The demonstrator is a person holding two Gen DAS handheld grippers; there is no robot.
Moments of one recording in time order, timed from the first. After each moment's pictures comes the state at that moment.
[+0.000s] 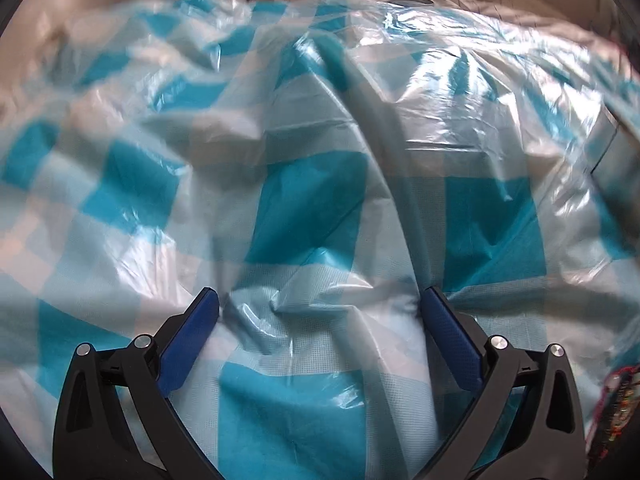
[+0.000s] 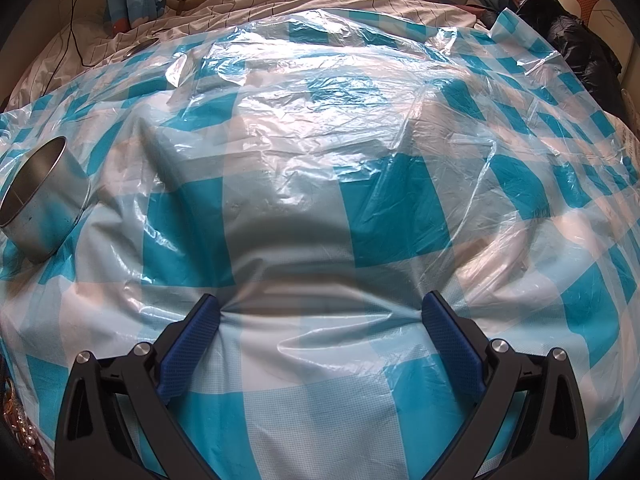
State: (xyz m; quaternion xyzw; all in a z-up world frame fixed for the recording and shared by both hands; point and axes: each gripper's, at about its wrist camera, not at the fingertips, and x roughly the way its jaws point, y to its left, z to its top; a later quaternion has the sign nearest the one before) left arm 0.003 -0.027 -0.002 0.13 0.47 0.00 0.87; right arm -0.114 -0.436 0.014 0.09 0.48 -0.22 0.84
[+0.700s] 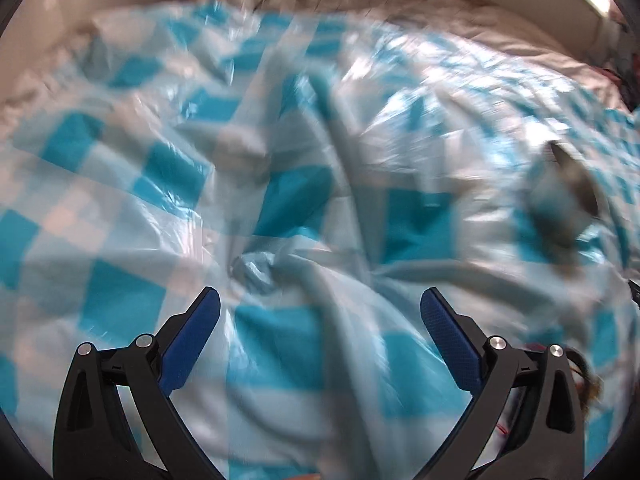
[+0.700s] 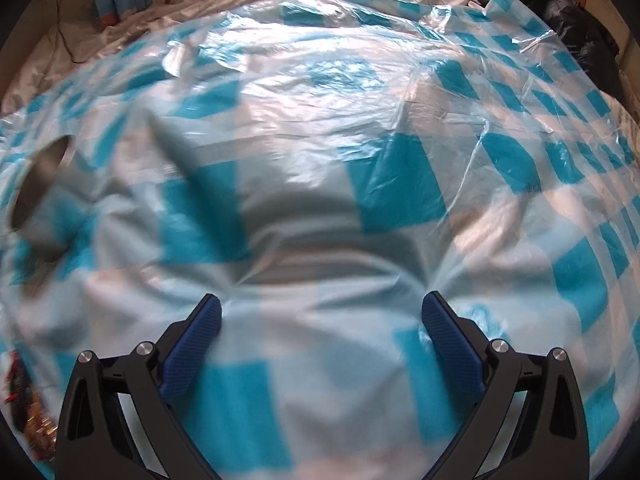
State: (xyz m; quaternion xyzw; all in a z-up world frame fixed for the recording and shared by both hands) left arm -0.046 -0.026 0.068 0.05 0.48 -0.04 0.87; right arm -0.136 -0.408 0.046 0.13 0.49 -0.19 0.84
